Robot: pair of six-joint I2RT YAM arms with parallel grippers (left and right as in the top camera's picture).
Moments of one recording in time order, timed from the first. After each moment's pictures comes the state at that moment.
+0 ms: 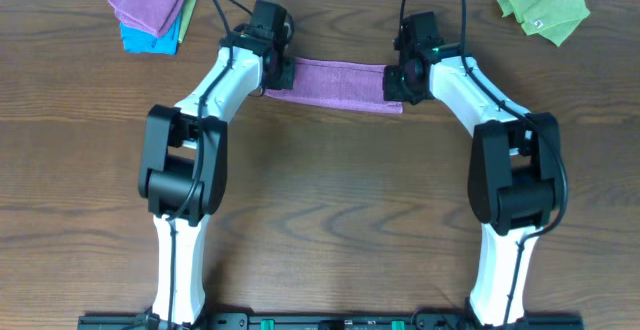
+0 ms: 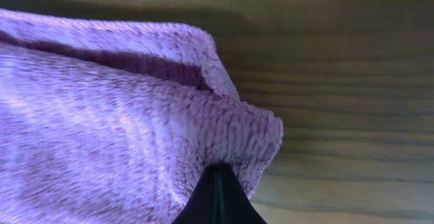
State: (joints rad) left arm -0.28 2.30 1.77 -0.66 0.02 -0.14; right arm 0.21 2.21 1.62 -0.64 -0.04 0.22
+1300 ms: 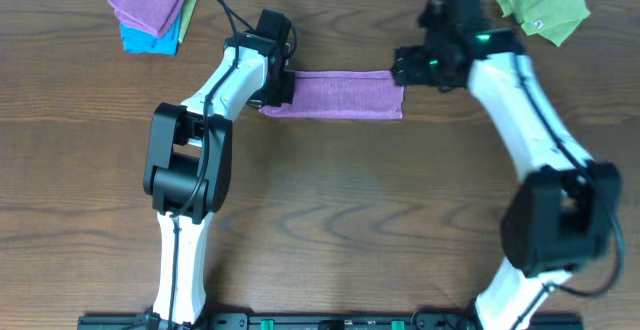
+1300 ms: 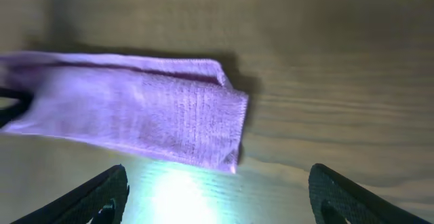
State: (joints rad) left arm -0.29 2.31 1.80 -0.86 0.02 -0.17; right arm 0.11 1.91 1.63 -0.81 -0.20 0.14
